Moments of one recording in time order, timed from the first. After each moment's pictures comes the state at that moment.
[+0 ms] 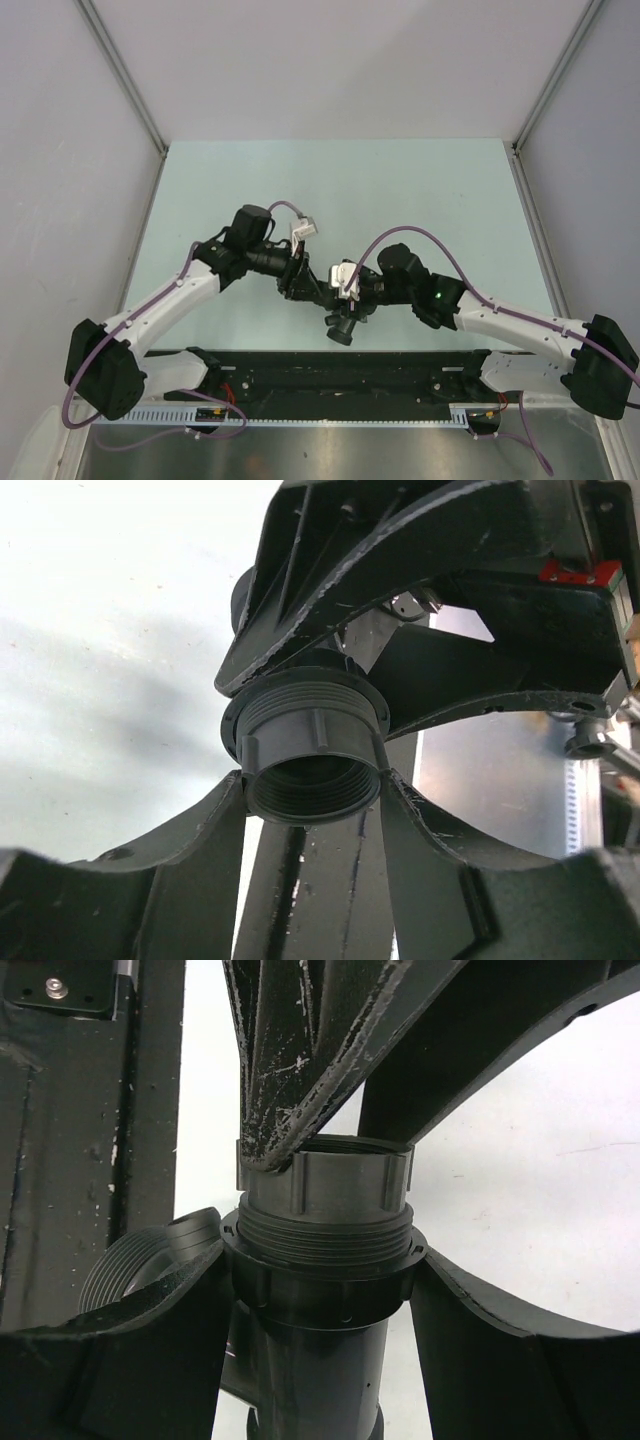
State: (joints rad) left arm -0.55 1.19 0.87 -0.43 0.96 -0.03; right arm 0.97 1.12 0.73 -0.05 -0.40 -0.48
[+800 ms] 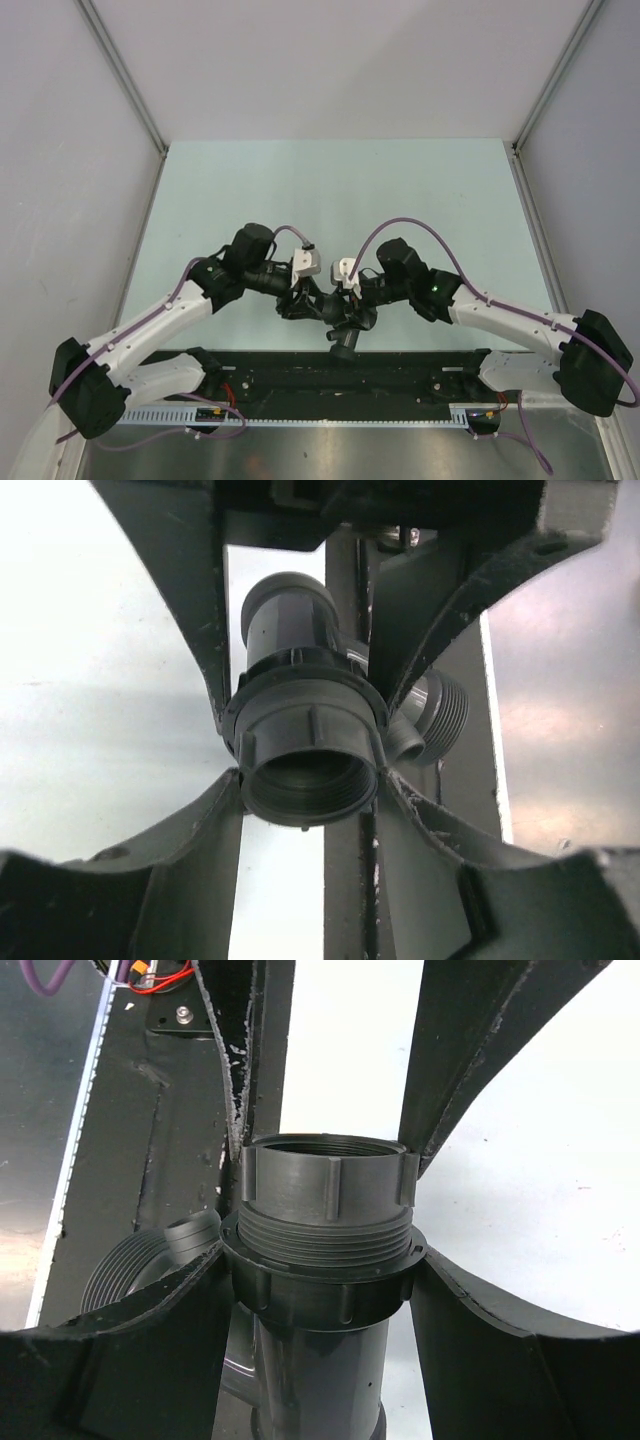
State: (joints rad) left arm -0.69 1.06 0.79 -0.44 0.86 0.31; right arm 0.91 1.17 0.73 -0.08 -0.65 -0.35
